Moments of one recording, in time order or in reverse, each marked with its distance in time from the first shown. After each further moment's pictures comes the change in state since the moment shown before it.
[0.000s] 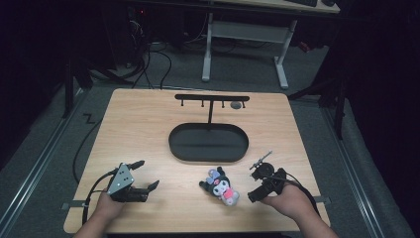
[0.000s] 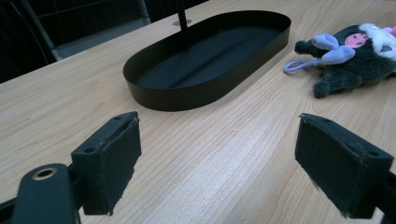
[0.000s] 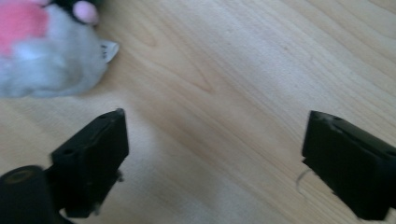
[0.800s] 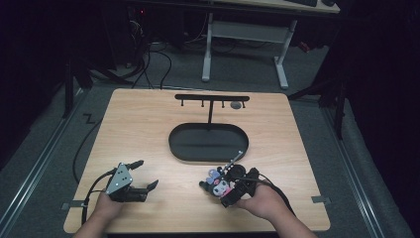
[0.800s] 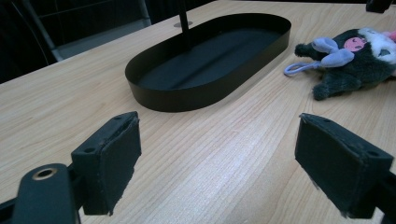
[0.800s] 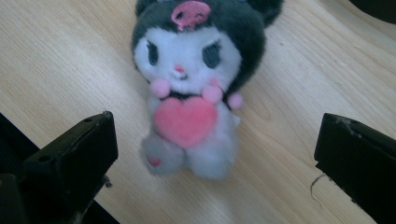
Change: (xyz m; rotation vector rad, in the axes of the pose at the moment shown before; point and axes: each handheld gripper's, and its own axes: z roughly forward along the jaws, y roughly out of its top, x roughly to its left) left arm 0.001 0.000 -0.003 -0.008 0.001 -0.013; right arm 0.061 0.043 0.005 -0.034 0.105 -0.104
